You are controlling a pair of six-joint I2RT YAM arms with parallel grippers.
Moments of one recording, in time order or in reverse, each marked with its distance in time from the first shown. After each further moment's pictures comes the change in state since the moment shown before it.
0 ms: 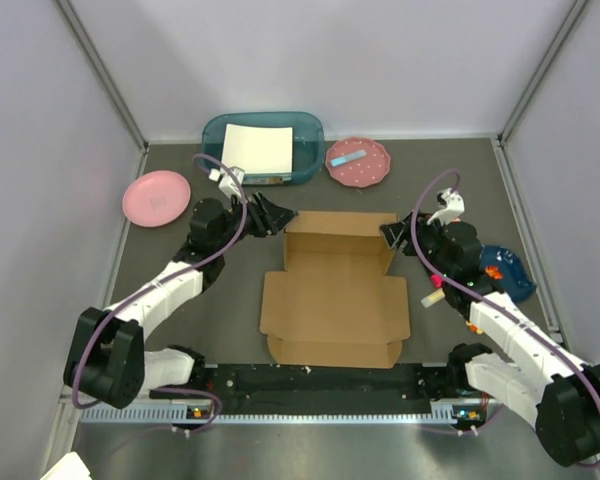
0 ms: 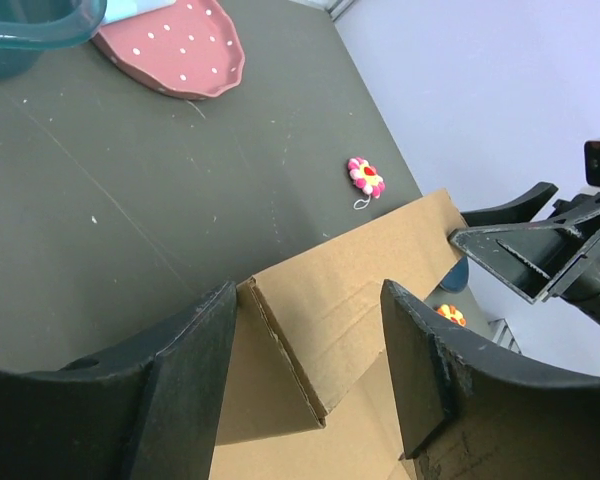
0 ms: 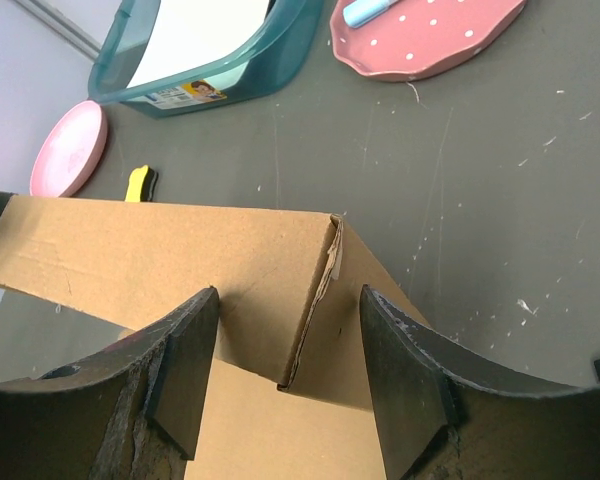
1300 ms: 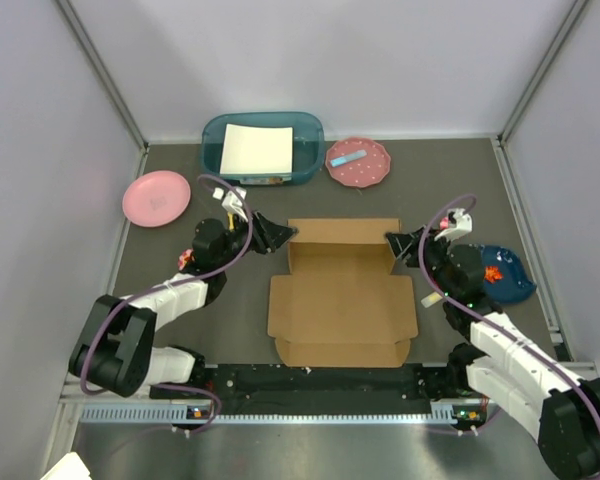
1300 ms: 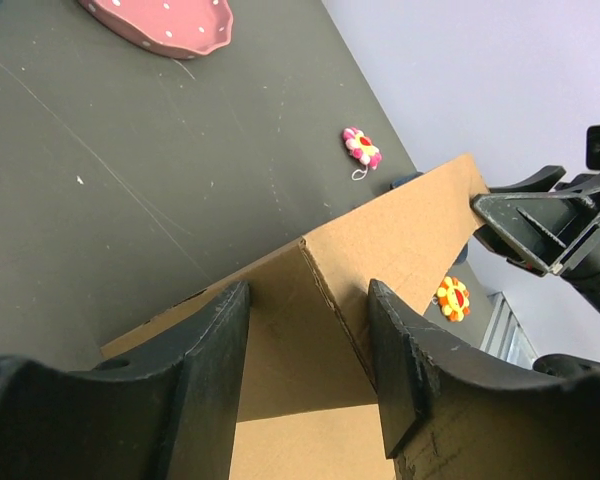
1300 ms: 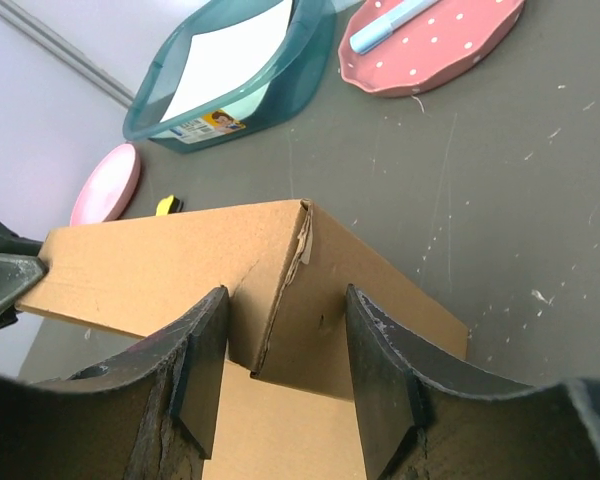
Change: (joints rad) left arm 0.010 0.069 -0.185 0.276 0.078 -0.014; right arm -0.002 -0.088 -0.192 0.195 0.031 0.084
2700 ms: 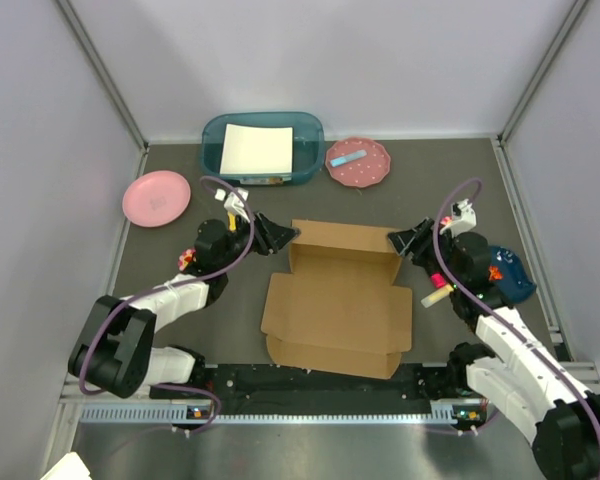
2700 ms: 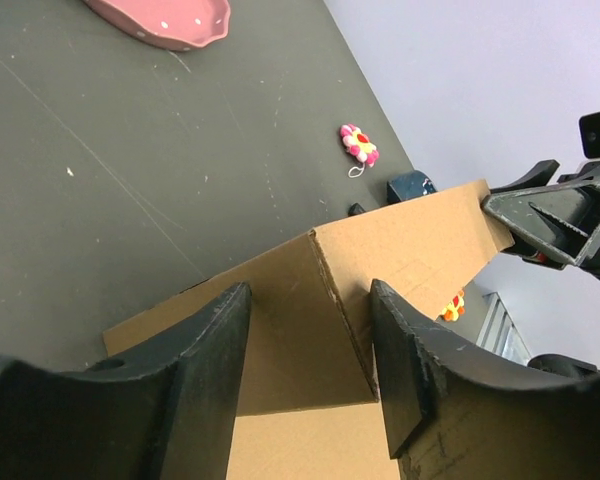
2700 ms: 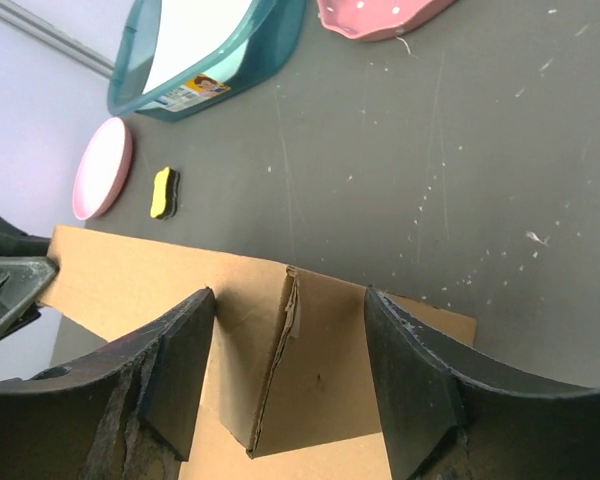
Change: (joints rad) left arm -0.020 -0.001 -0.011 0.015 -0.027 -0.018; right arm -0.059 -0.048 0.139 -0.316 -0.071 0.069
